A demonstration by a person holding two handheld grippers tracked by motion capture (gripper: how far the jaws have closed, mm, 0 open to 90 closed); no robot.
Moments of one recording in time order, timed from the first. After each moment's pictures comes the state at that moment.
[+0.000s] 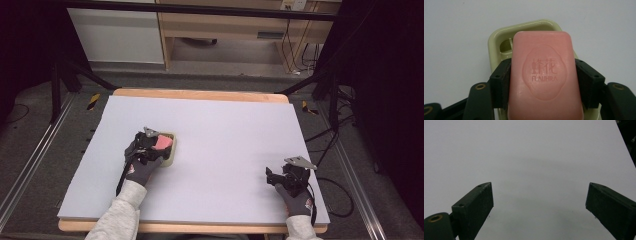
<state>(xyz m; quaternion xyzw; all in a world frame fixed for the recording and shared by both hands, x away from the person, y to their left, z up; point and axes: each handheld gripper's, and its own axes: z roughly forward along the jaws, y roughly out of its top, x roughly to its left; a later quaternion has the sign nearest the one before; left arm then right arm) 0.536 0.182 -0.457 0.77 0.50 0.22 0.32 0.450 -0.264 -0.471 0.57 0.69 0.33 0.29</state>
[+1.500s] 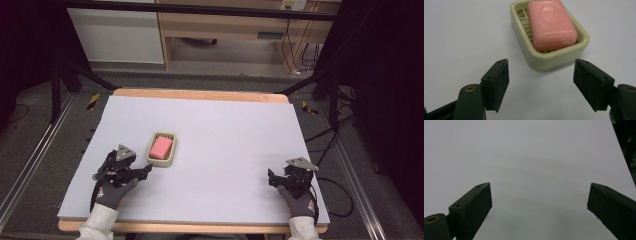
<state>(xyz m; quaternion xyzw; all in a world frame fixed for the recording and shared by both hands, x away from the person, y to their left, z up) 0.463 0.247 -0.452 0.78 0.47 0.22 0.36 0.446 -0.269 -0.470 0.57 0.70 0.32 0.30</state>
